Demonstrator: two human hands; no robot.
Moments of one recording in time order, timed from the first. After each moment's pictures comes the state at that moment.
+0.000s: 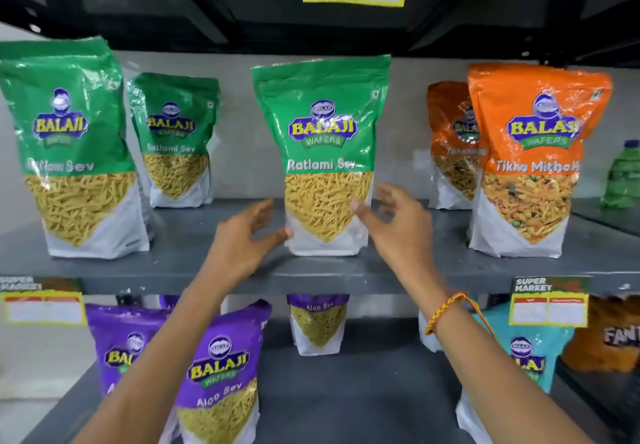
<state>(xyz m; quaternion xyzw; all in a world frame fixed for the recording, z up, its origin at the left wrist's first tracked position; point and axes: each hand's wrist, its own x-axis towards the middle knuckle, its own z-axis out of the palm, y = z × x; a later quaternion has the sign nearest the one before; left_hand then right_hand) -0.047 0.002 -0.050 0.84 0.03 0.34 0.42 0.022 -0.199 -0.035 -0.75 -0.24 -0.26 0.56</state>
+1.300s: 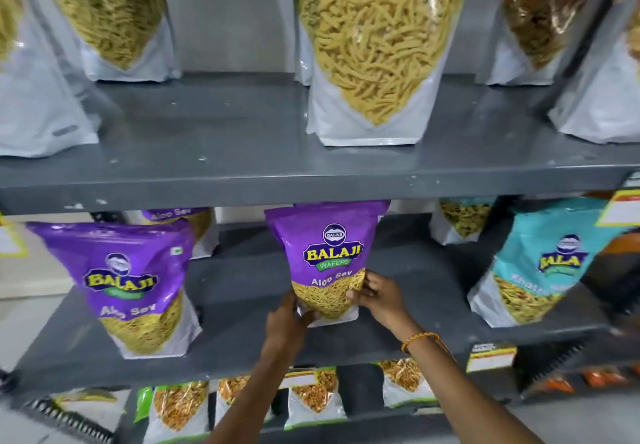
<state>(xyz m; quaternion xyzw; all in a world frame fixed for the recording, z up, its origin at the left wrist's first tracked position) -0.018 0.012 -0.381 0.81 0.23 0.06 0.54 0.072 -0.163 -0.363 -0.72 -0.13 0.16 0.67</state>
